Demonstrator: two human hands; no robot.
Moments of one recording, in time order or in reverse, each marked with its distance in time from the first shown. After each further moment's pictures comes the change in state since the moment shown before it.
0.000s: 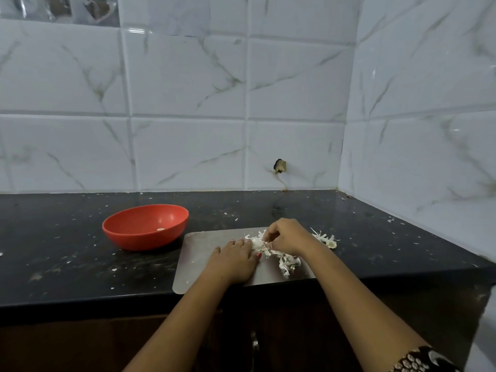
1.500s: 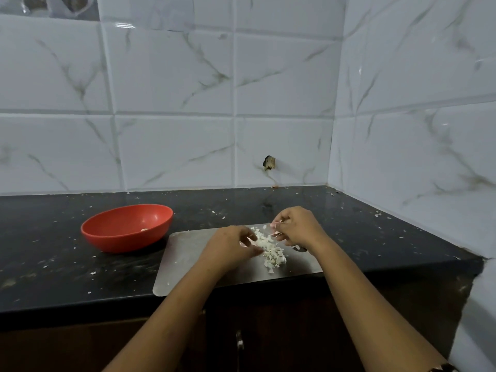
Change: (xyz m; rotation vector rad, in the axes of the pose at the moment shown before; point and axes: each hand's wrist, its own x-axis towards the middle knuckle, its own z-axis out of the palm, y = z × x) left_hand -0.004 0.021 -0.021 -0.376 0.219 0.078; right_hand -0.020 0.027 -0.026 0.409 0.199 0.123
